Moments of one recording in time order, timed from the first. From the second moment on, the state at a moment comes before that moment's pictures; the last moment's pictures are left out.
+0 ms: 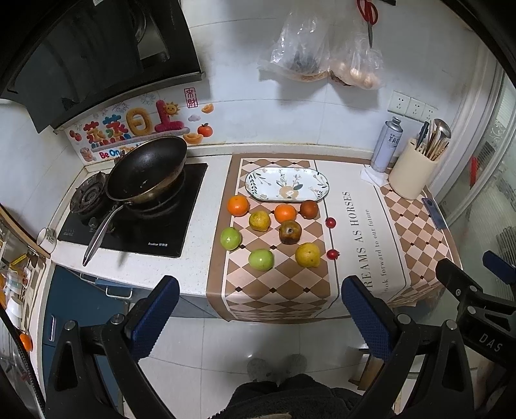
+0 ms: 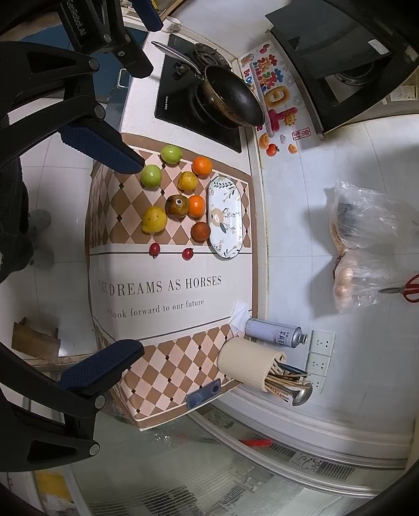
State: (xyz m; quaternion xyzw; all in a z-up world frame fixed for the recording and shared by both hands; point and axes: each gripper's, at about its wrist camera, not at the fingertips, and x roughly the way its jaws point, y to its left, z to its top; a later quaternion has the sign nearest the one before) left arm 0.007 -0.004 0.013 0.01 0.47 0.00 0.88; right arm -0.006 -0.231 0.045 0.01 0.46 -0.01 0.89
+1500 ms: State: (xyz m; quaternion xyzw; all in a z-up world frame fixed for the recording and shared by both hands) left arm 0.004 -0.012 0.022 0.01 0.46 0.00 0.89; right arm -0.001 -0.229 0.055 0.03 0.45 -0.01 0.89
